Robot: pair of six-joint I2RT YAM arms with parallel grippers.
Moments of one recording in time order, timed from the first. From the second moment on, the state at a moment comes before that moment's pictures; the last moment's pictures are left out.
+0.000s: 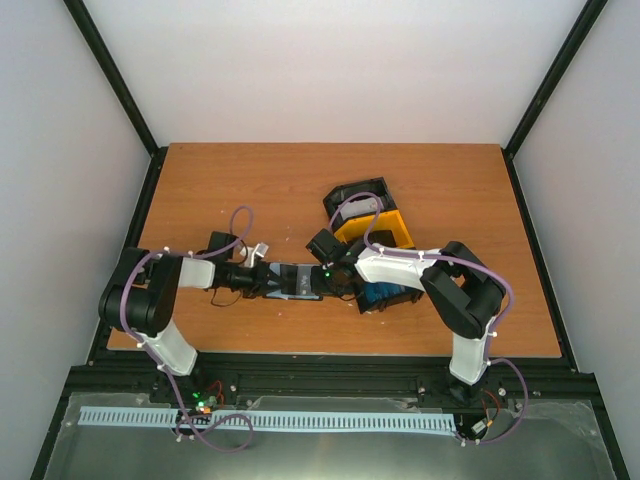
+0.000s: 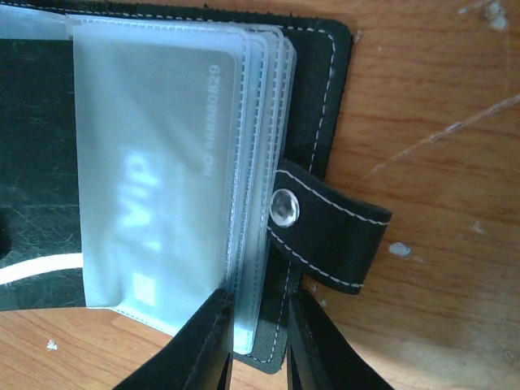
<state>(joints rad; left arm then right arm) -0.18 1.66 0.57 0.00 0.99 -0.49 0.87 1.86 1.14 -0.47 -0.13 0.82</state>
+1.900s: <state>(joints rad) -0.34 1.76 0.88 -0.36 0.70 -0.37 0.87 1.86 1.13 -0.45 -0.13 0.83</state>
